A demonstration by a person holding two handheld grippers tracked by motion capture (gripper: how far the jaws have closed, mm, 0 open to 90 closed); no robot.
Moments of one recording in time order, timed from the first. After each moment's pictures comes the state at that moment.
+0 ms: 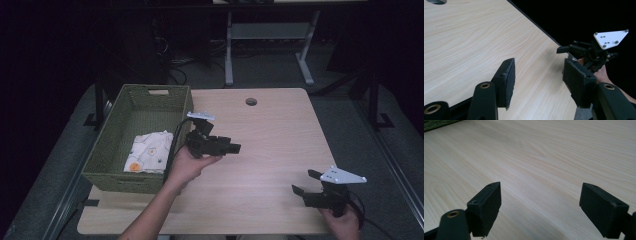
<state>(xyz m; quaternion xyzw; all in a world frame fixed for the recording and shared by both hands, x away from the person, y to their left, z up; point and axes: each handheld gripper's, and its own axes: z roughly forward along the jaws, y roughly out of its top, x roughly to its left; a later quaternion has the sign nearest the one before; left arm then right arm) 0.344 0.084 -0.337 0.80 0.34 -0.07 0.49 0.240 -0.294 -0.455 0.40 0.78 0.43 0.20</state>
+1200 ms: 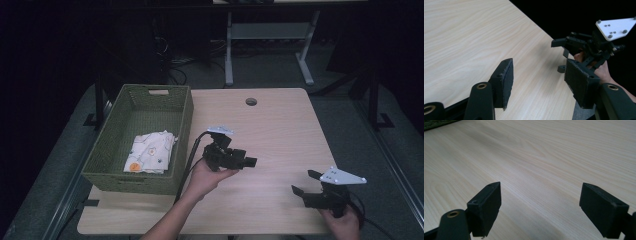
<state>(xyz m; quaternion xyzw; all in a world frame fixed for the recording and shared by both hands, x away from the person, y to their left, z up) 0.327 0.042 -0.372 0.80 0.33 -0.09 0.49 0.239 -0.292 -0.454 0.40 0.79 0.43 0.20</state>
